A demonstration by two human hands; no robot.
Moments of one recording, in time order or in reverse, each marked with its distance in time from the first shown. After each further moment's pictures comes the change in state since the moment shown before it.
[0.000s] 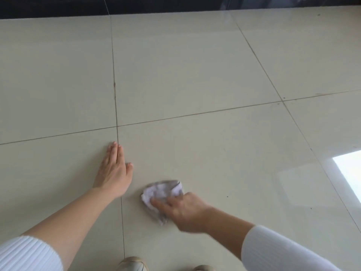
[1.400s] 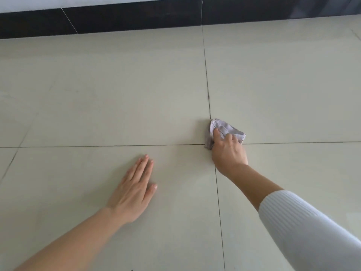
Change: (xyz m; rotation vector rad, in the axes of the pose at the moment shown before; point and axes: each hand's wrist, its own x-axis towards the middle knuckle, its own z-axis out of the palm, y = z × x) left_hand -0.008 -0.207 -0.044 0.156 0.016 0.171; right_hand 0.258 0.030 -0.070 0.192 0.213 0.702
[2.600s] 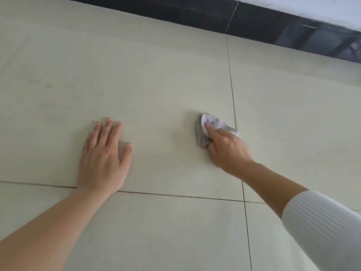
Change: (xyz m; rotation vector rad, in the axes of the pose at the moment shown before) left_hand 0.152 -0.120 -0.026 -0.188 0.398 -0.384; right_hand 0.148 -0.058 -0.009 -0.075 0.104 -0.305
